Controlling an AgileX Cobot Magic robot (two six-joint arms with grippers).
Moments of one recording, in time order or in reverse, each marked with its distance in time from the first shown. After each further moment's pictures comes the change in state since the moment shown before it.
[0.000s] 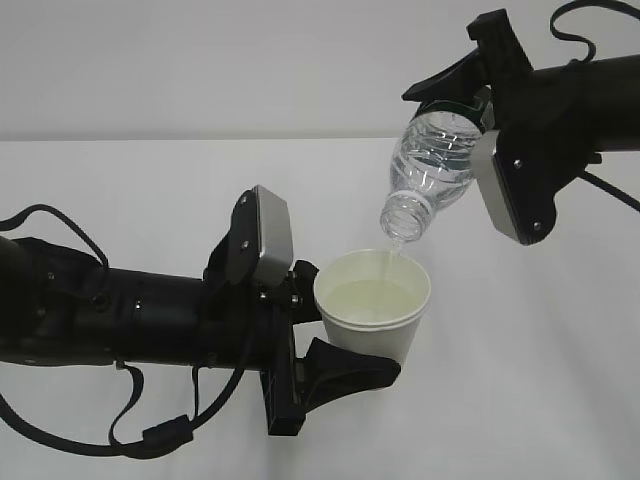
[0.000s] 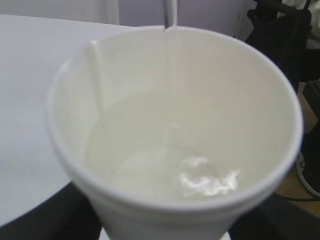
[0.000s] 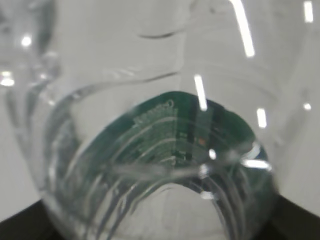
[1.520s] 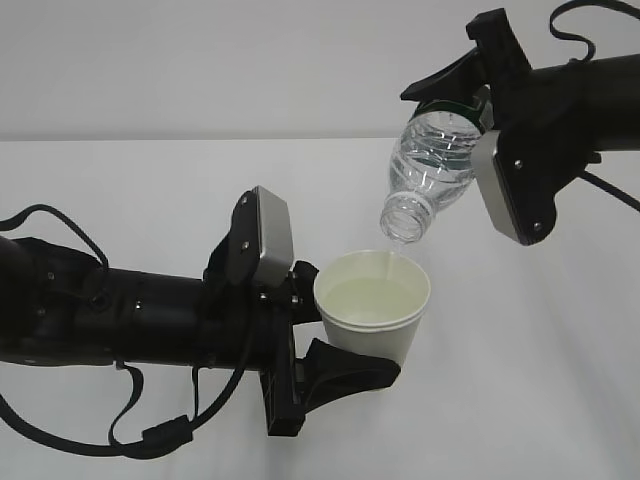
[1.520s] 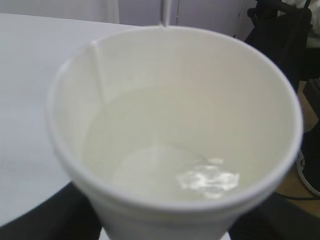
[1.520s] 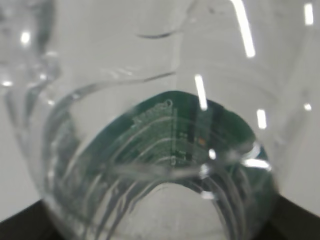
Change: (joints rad) left arm 0.000 0.000 0.000 0.002 0.005 0.000; right arm 0.000 0.000 0.000 0.000 -0.012 -0.008
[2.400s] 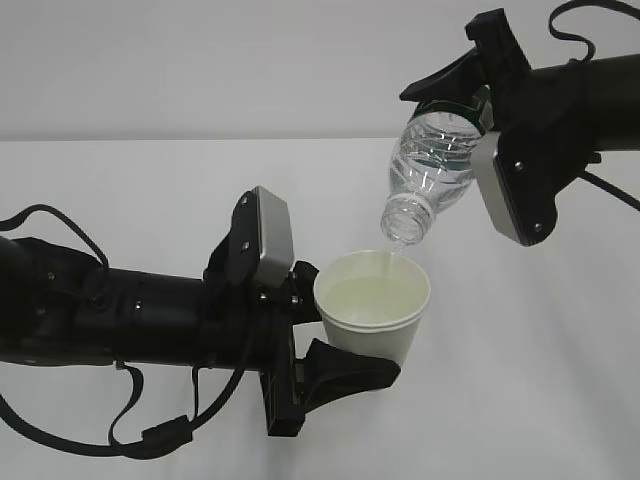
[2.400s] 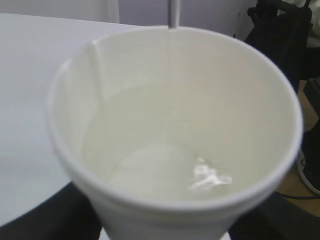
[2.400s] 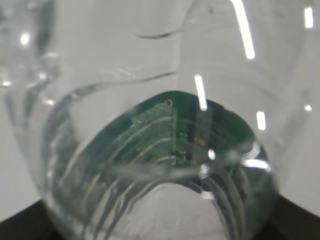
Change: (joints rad) left arm 0.000 0.000 0.000 0.000 0.000 0.004; right arm 0.000 0.000 0.000 0.000 -0.003 -0.011
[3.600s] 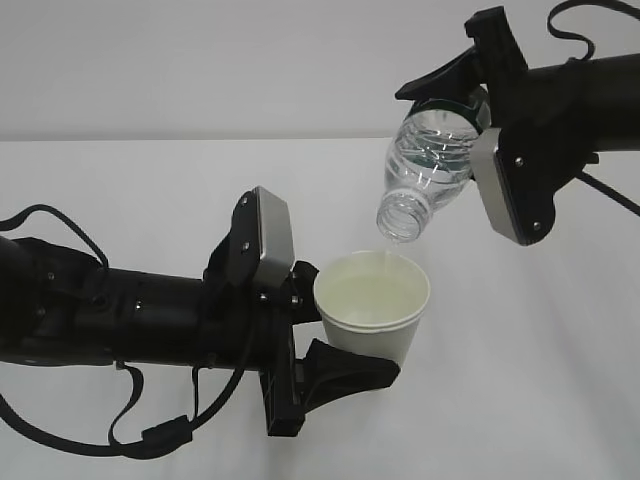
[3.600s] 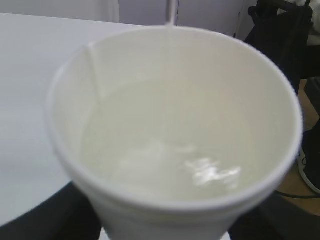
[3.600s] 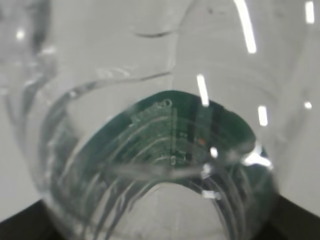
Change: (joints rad) left arm 0.000 0.000 0.000 0.000 0.002 0.003; right arm 0.000 0.000 0.000 0.000 -0.029 0.031
